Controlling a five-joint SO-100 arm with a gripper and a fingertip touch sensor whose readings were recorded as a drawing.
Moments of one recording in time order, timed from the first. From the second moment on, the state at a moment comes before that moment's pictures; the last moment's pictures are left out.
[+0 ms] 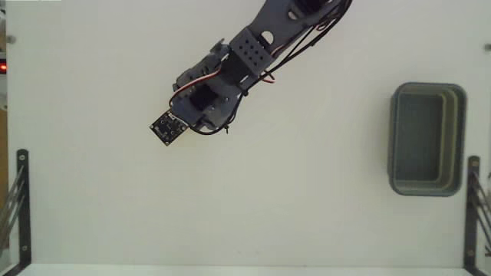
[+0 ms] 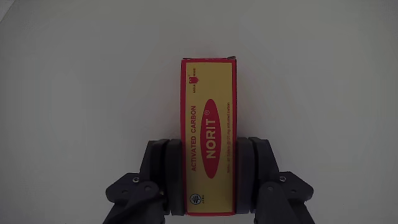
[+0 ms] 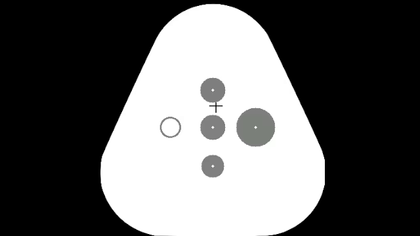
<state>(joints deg) 45.4 99.1 118.4 37.0 -0.3</state>
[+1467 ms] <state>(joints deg) 45.4 99.1 107.9 52.0 -0.3</state>
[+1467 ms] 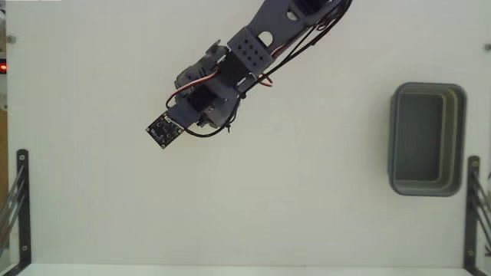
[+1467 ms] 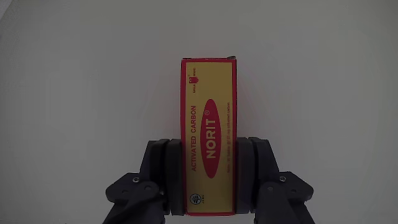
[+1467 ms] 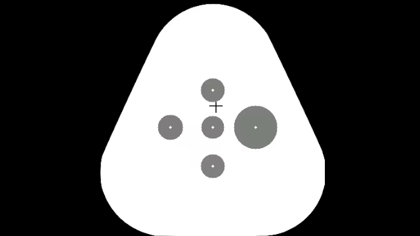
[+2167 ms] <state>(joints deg) 45.4 99.2 91.6 66.6 -0.2</state>
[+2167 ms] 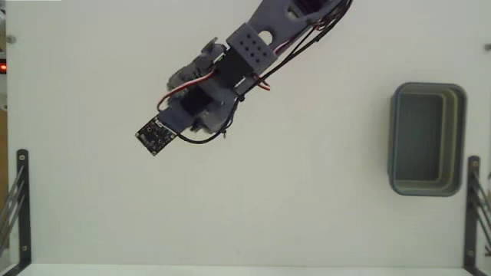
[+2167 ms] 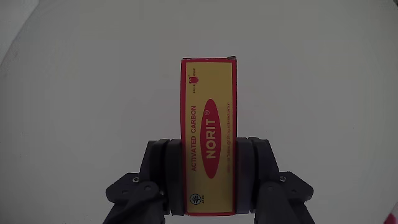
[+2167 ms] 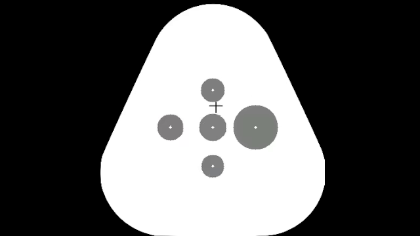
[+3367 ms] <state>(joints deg) 45.4 87.0 49.0 95.9 -0.2</state>
